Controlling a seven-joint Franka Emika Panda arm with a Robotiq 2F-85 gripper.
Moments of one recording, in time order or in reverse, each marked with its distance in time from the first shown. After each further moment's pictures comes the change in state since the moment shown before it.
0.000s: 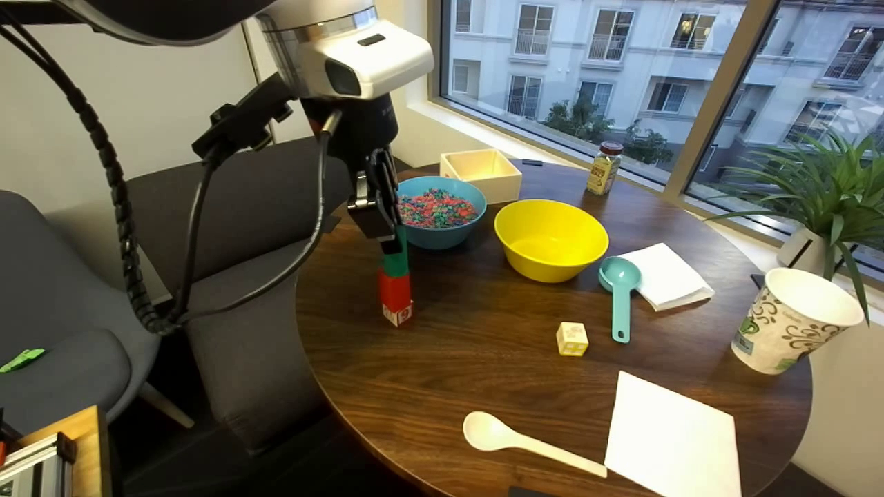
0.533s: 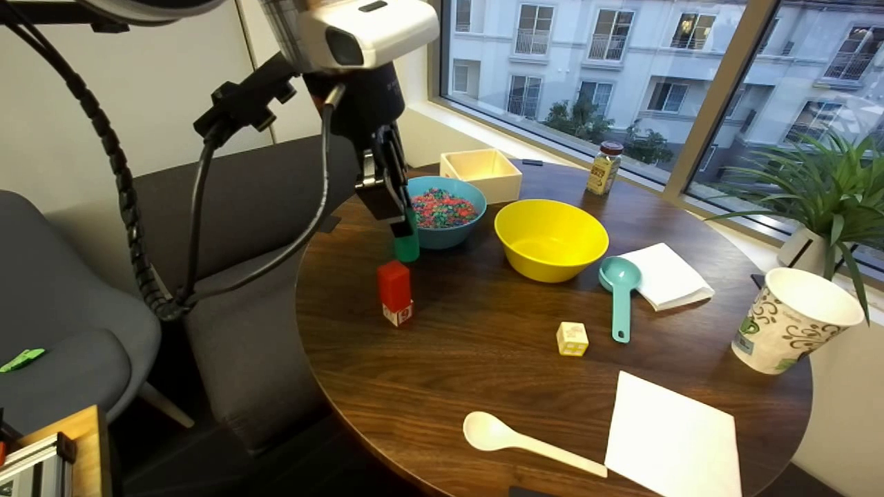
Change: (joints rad) arm 0.000 -0.009 -0.007 0.034 -0.019 0.006 0.015
